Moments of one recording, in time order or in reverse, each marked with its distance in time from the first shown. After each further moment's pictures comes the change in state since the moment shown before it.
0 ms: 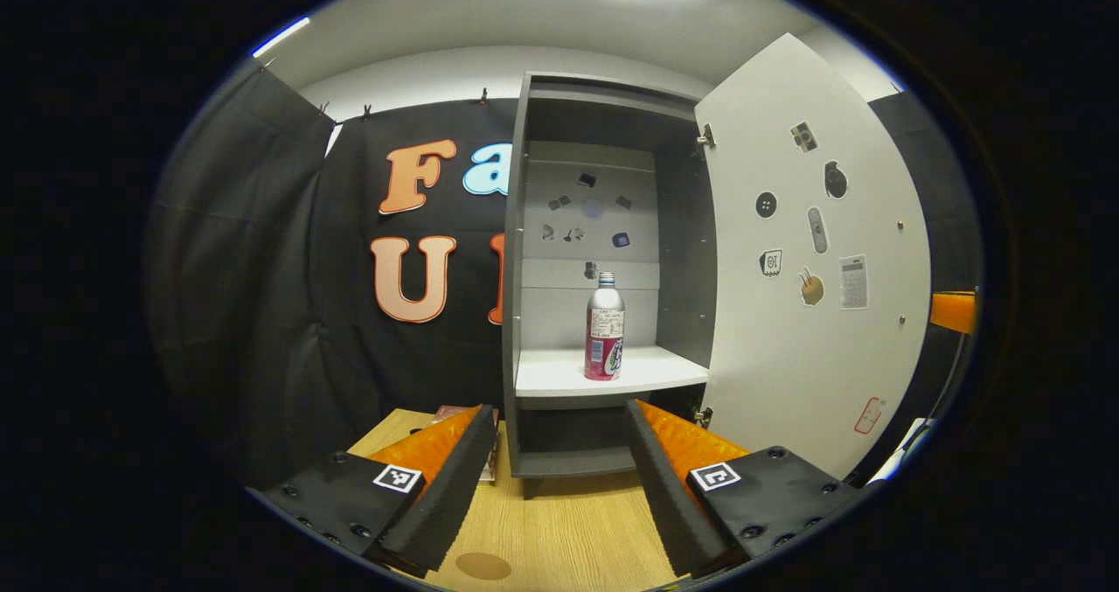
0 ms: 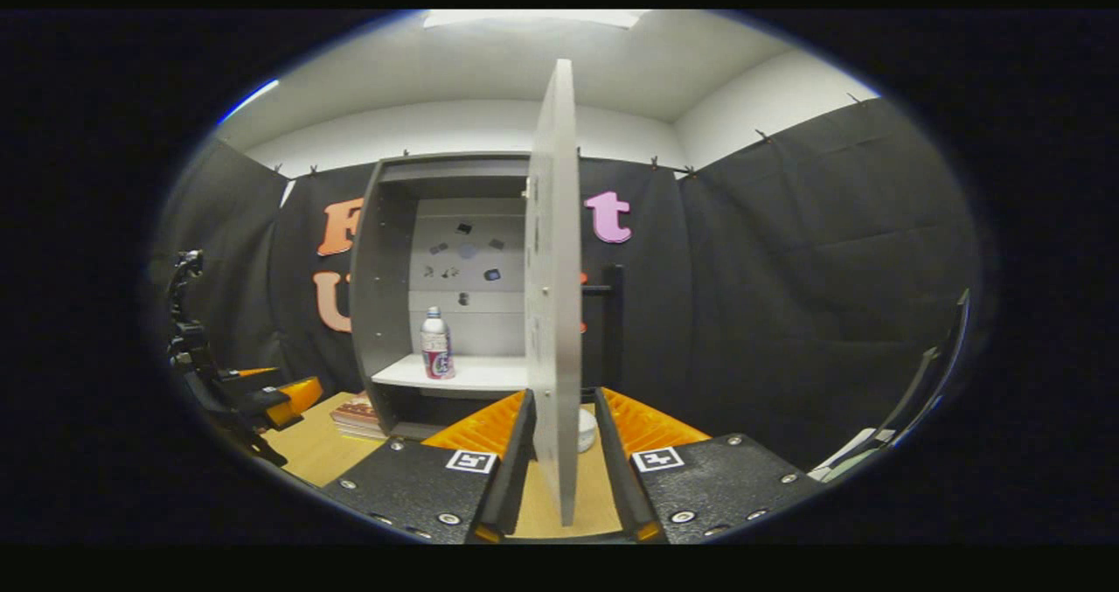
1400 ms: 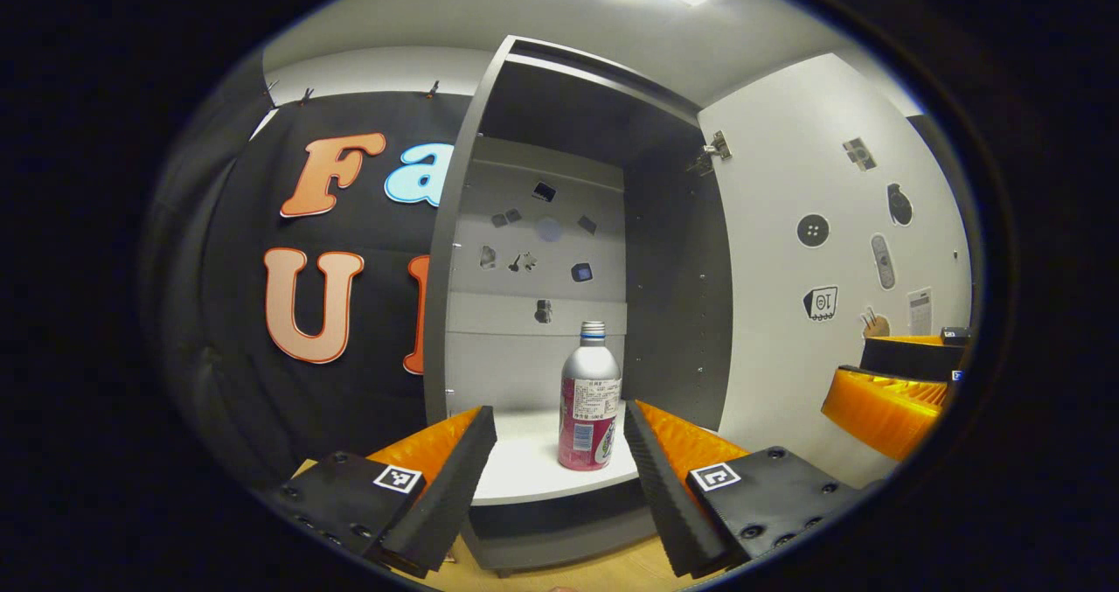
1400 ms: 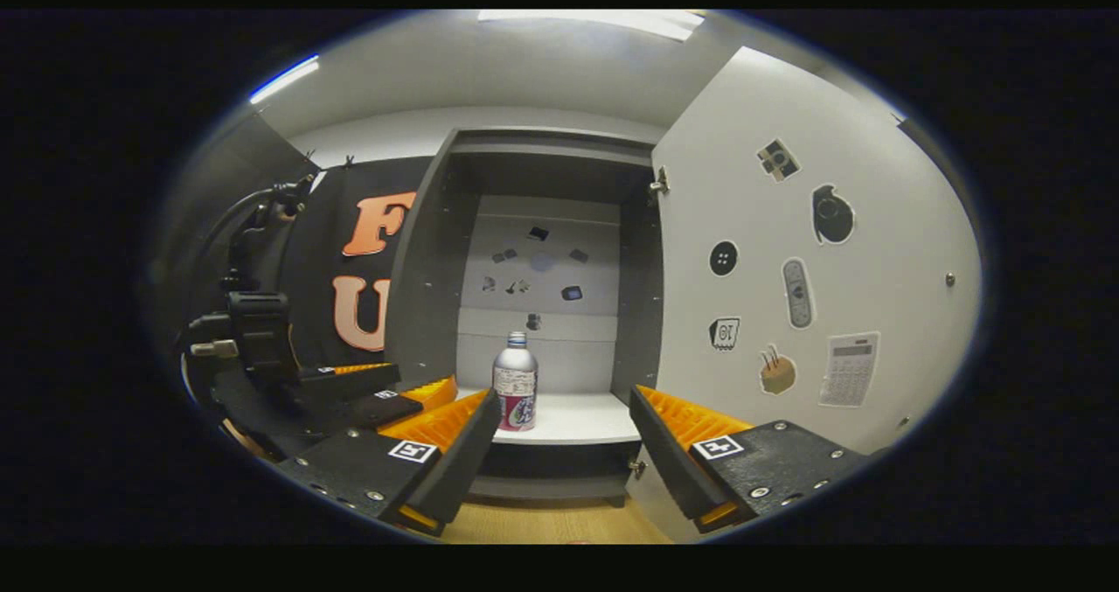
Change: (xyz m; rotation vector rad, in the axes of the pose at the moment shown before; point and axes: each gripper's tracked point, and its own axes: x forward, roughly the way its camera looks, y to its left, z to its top) left arm 0.208 -0.011 0.032 -0.039 -0.130 -0.288; right arm 0.165 0.161 -0.010 -0.065 -0.111 0.040
